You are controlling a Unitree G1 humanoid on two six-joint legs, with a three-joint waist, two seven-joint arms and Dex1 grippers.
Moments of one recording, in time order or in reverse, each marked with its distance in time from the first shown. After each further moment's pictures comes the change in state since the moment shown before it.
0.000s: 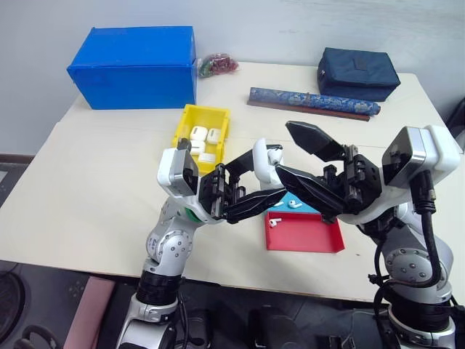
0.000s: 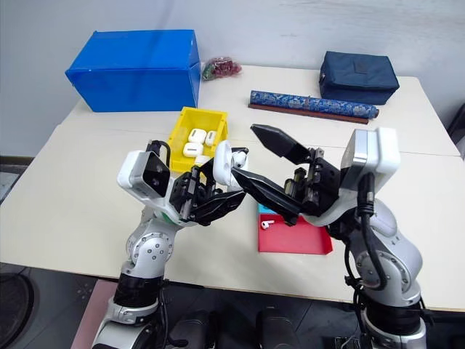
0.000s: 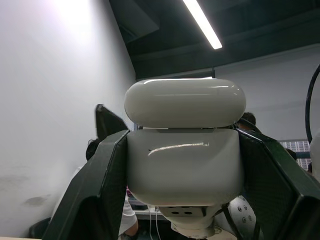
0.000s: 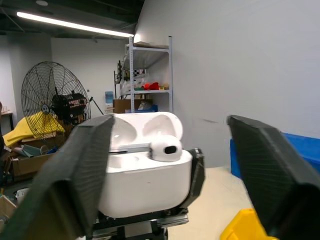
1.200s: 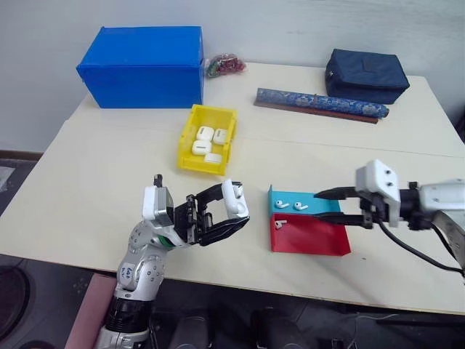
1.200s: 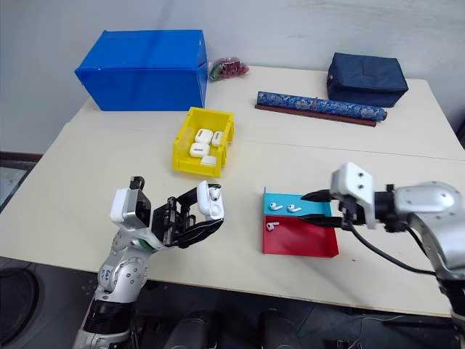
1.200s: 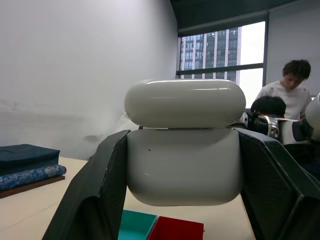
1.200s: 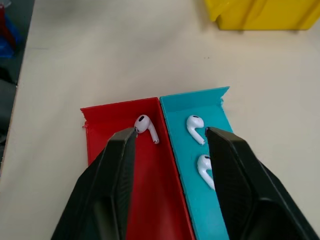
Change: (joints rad) left arm 0.232 0.173 0.066 0.021 0.090 -0.129 -0.075; right arm -0.093 -0.524 0.179 0.385 -0.608 0.100 0.462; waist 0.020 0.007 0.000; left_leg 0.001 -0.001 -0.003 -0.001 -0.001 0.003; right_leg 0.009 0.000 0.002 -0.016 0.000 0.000
